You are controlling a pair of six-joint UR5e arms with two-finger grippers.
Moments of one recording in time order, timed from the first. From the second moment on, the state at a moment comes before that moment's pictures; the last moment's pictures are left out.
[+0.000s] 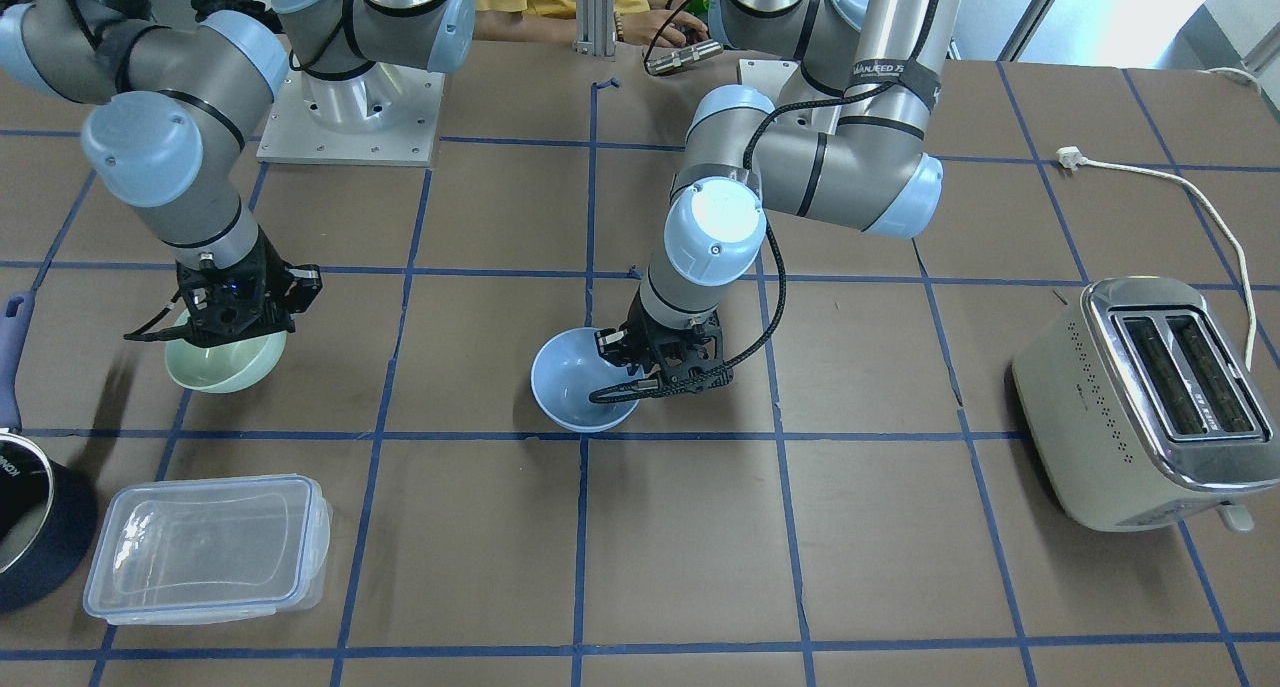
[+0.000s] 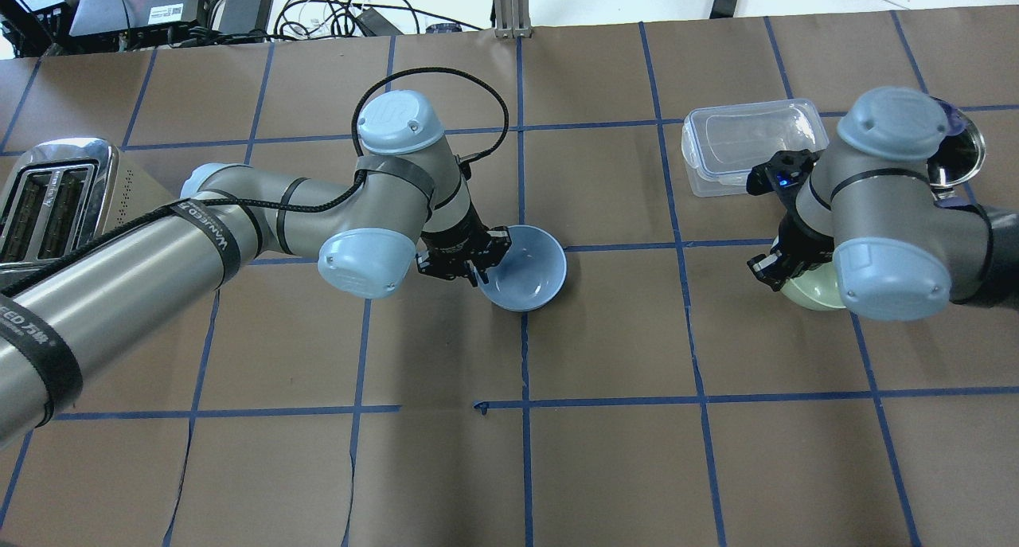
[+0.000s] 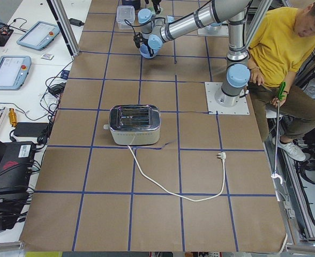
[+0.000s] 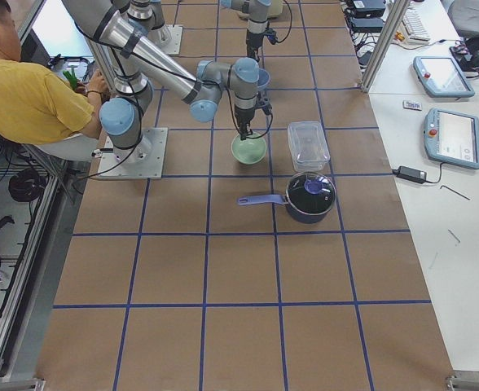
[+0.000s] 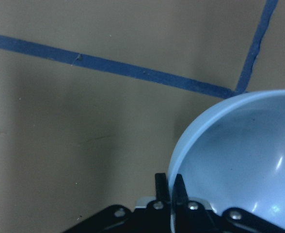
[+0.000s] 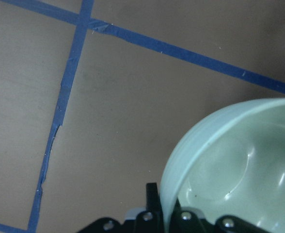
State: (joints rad) left arm -1.83 -1.93 -1.84 -1.03 1.41 -0.49; right arm 1.36 -1.50 2.07 -2.09 -1.63 -0.51
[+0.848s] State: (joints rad) left arm -1.70 -1.78 -1.60 -1.36 1.52 -0.20; right arm 1.48 -1.49 1.85 -1.82 -1.63 -0.20
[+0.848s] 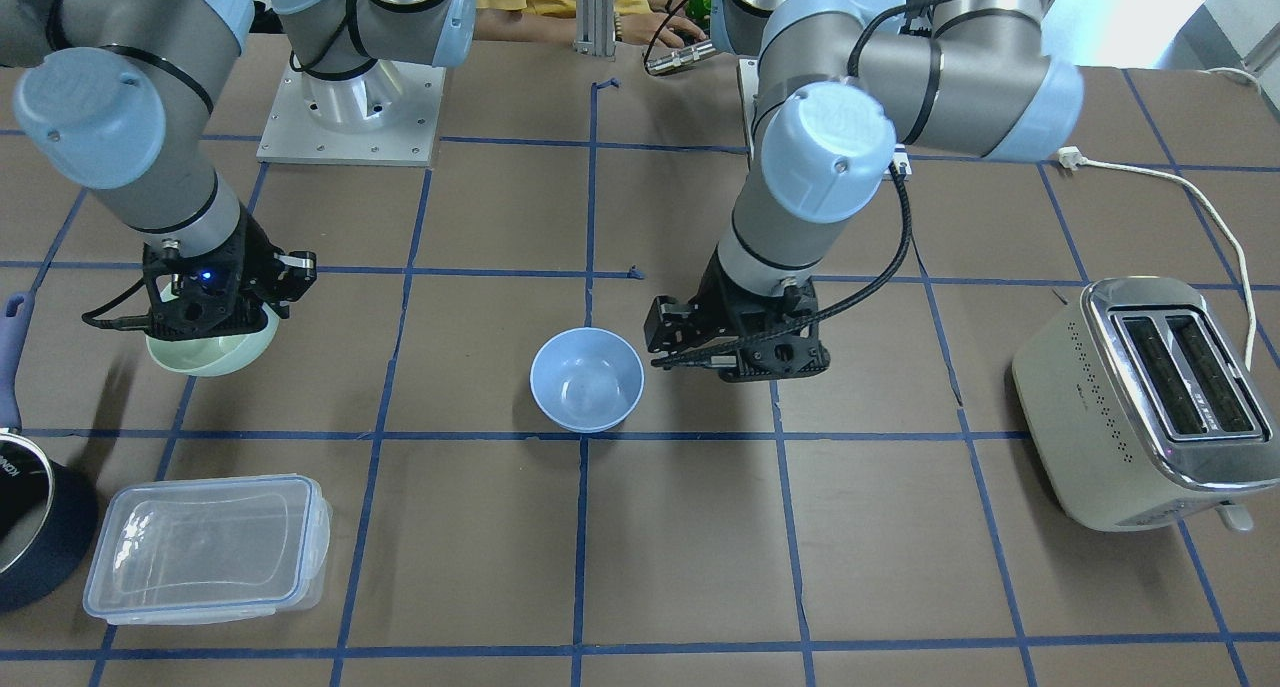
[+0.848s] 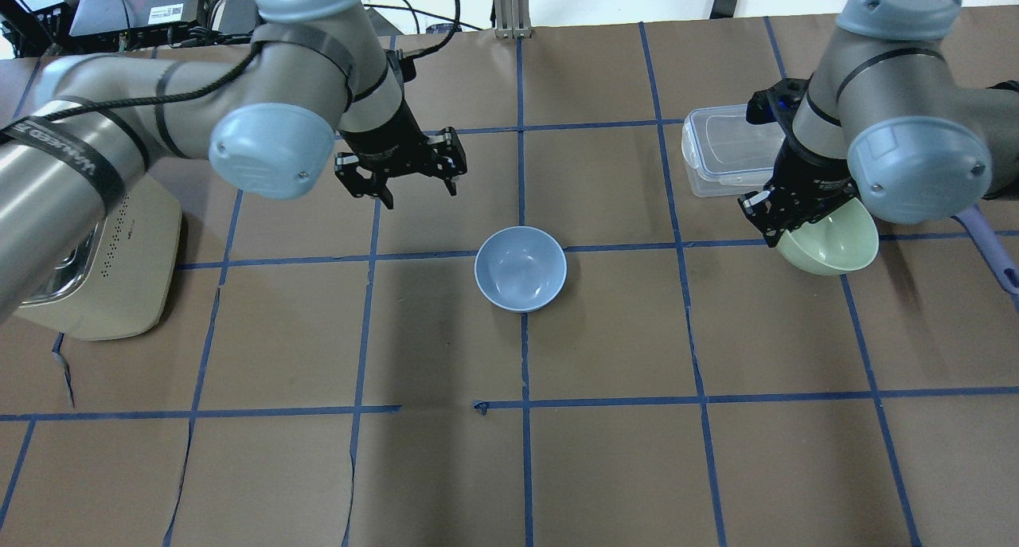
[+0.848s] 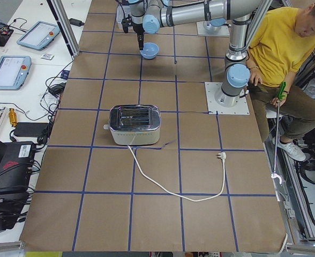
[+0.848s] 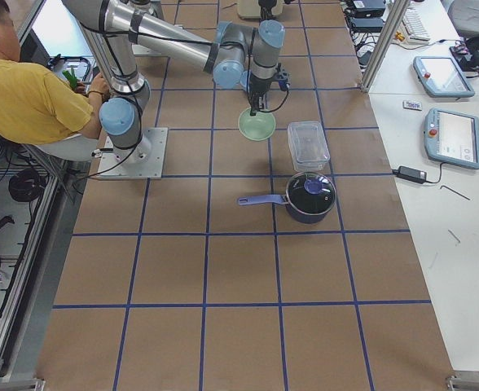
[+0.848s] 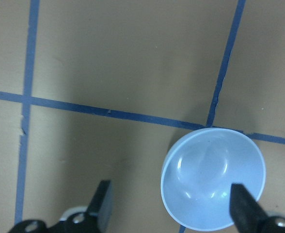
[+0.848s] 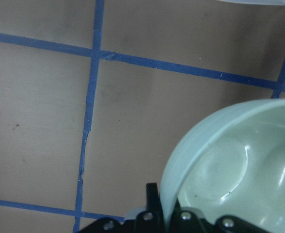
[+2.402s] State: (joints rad) left arm -1.57 -1.63 -1.48 -1.60 1.59 -0.03; right arm 2.03 -1.13 1.53 -1.85 -1.65 1.02
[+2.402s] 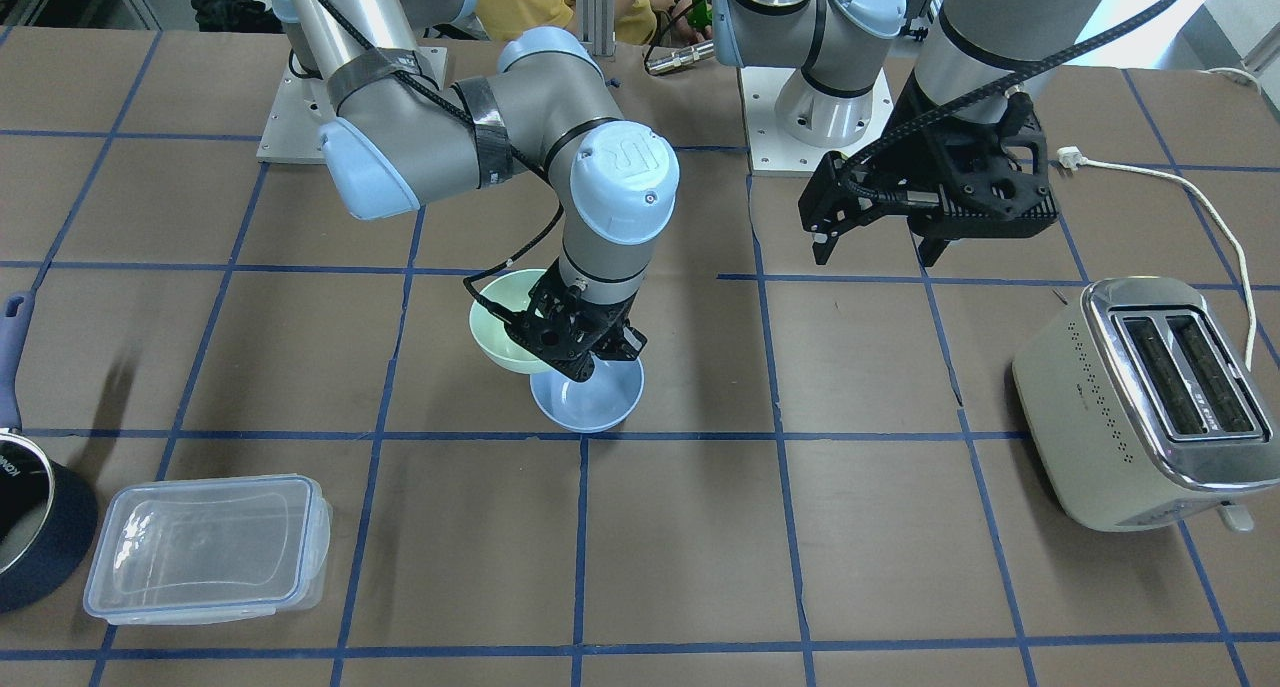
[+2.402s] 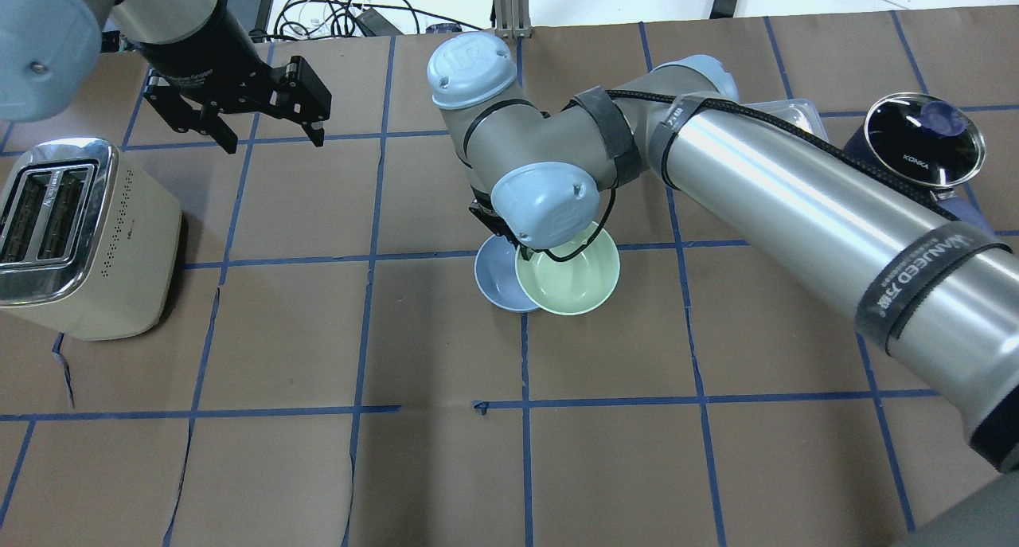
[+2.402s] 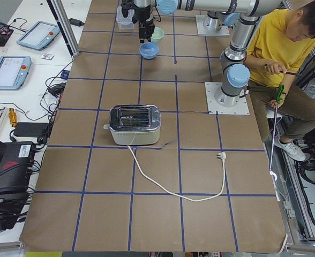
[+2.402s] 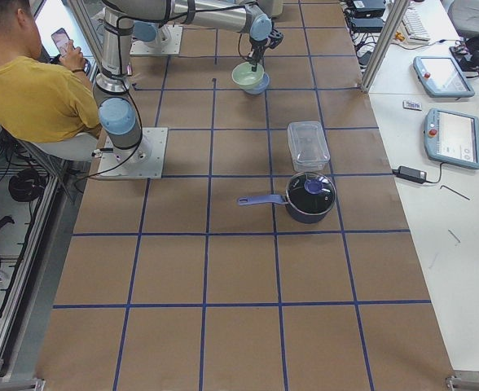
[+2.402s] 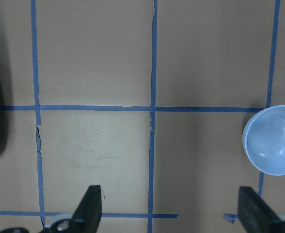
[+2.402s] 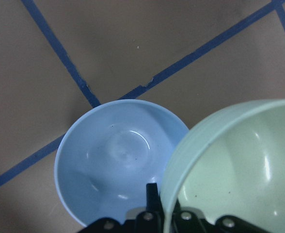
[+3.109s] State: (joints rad) left arm -1.58 -1.64 -1.47 -1.61 1.59 -0.03; right arm 2.06 -1.00 1.39 -1.83 -1.62 1.06
